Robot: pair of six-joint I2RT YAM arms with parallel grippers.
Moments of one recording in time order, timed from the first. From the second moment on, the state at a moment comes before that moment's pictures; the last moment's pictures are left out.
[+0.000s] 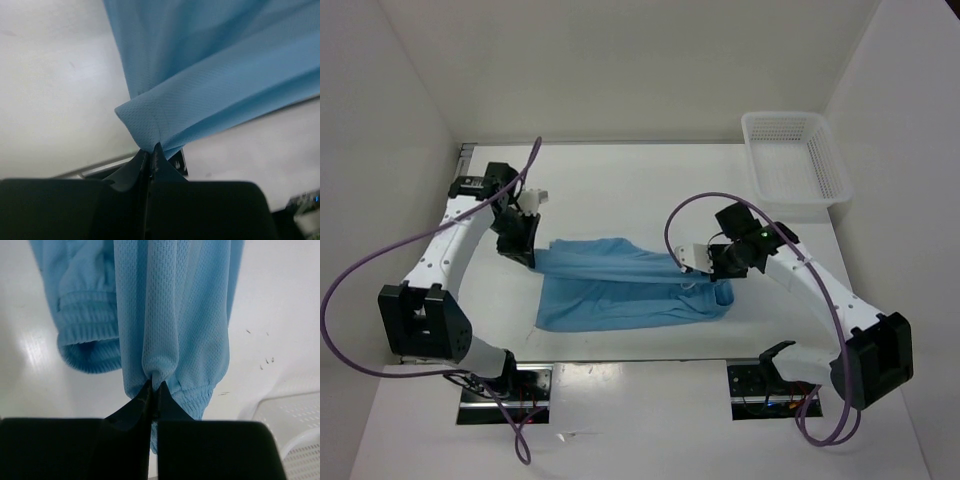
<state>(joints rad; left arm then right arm) -0.04 1.50 1.40 -1.31 0.24 0.07 0.44 1.22 0.96 -0.90 -0.16 -1.18</state>
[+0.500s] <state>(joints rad) -0.21 1.47 1.03 -1.26 0.09 0.07 0.64 1.20 0.83 -1.02 -0.16 -1.23</state>
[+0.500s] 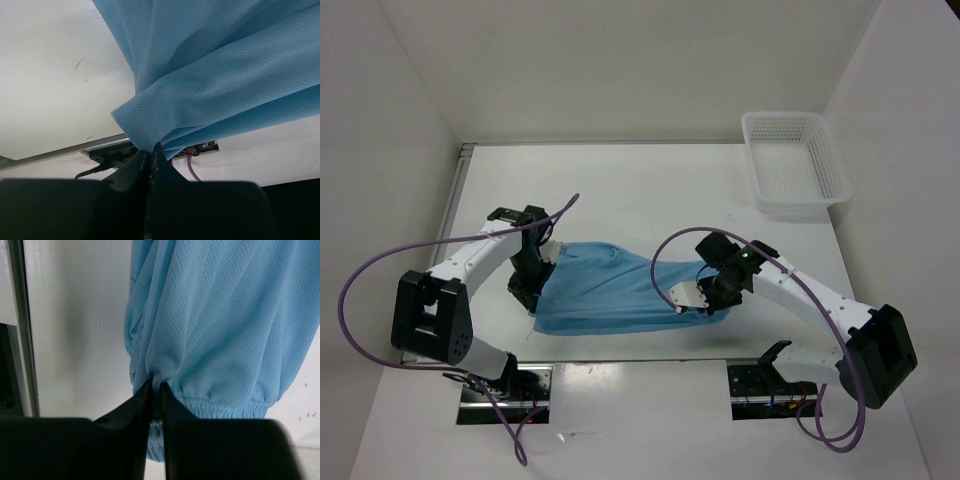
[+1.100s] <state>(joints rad) -0.23 1.53 1.25 -1.21 -0.06 0.07 0.64 1.16 1.06 -1.02 -0.18 -1.10</state>
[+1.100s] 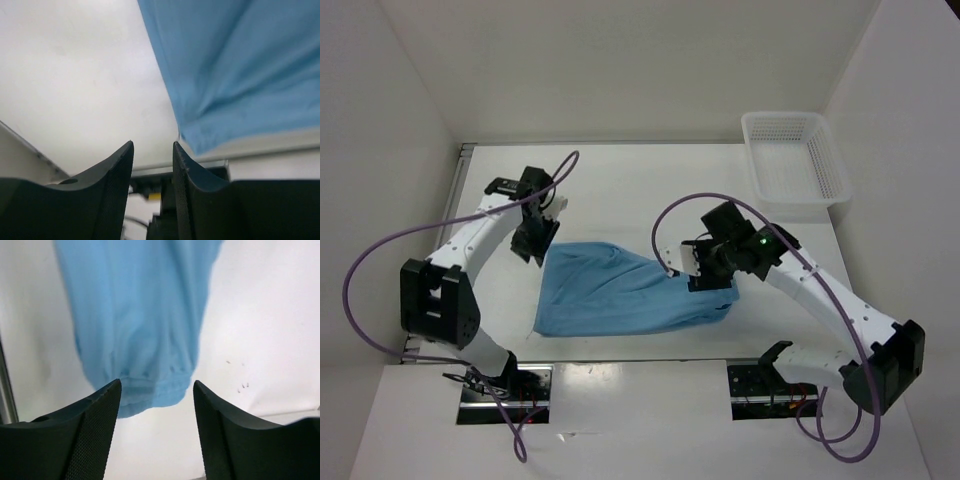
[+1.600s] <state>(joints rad) -0.23 1.95 1.43 -0.99 -0.05 0.07 0.51 1.45 1.03 -0.78 -0.21 -0.88</state>
